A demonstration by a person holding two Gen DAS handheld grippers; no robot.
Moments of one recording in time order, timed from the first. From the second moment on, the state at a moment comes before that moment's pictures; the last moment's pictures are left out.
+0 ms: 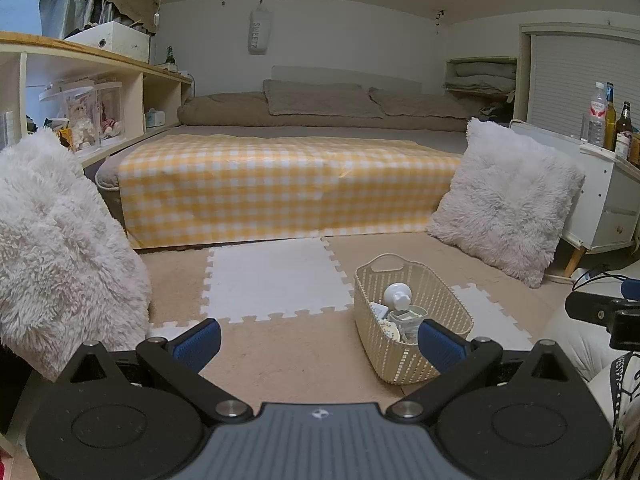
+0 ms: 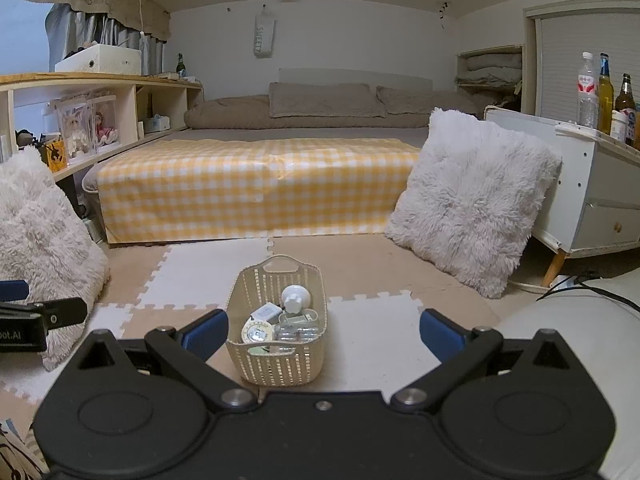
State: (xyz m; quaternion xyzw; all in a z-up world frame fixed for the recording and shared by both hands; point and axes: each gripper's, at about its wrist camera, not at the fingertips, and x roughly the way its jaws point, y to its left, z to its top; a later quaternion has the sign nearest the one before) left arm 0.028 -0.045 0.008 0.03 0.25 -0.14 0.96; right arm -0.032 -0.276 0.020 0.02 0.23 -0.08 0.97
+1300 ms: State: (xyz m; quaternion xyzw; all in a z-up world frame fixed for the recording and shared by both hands) left arm 0.029 -0.043 0.005 0.03 0.25 -0.14 0.96; right arm -0.033 -0.271 0.021 0.02 0.23 -0.08 0.97
